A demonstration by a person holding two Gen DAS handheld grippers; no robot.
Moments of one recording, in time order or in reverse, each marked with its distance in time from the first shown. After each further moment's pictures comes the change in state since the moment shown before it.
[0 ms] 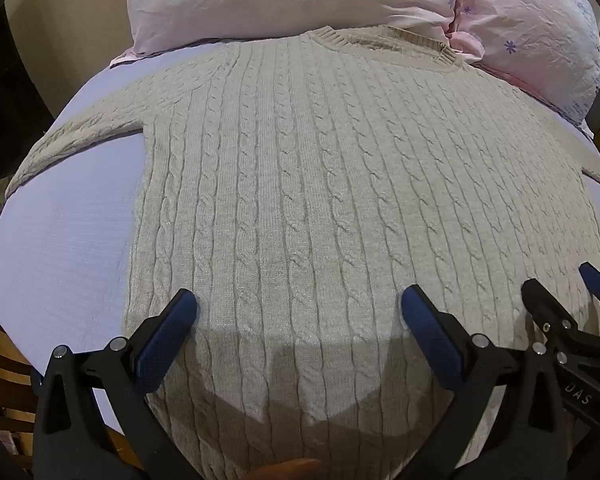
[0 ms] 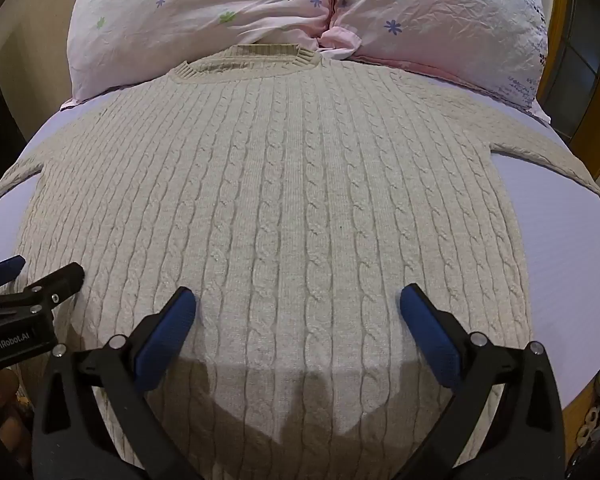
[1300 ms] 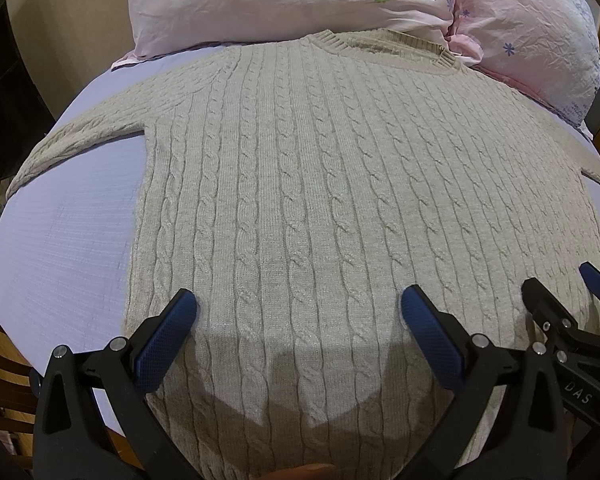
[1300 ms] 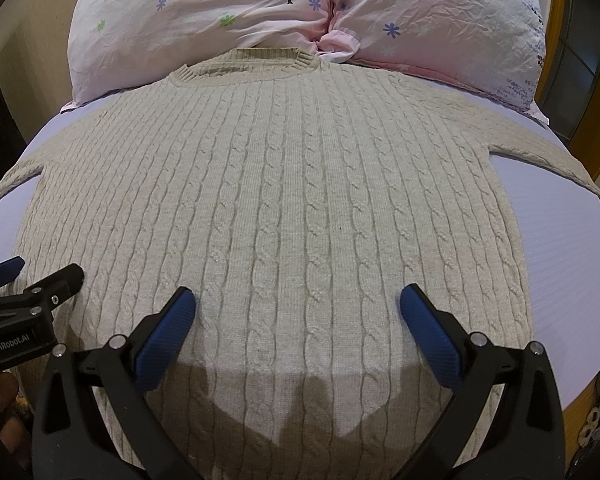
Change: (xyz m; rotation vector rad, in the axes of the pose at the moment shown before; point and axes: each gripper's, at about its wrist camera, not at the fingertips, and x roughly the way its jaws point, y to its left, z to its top) left arm 0.000 0.000 0.000 0.000 -0.009 0.000; right arm -0.002 -0.003 0.000 0.000 -0.010 0.000
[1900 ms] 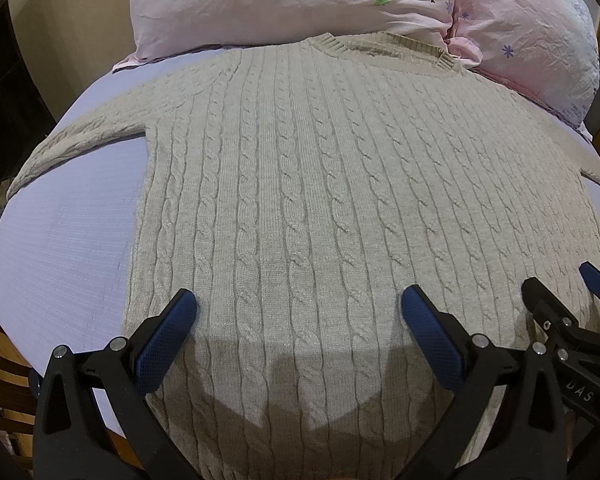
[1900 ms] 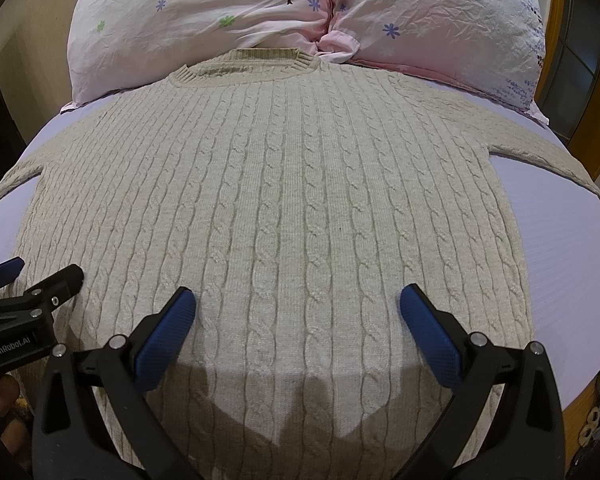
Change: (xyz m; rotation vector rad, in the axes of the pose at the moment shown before) left arm -0.003 0.001 0.001 -0.001 -0.009 0.000; right arm 0.001 0.002 -0.003 -0.001 -0.001 0.001
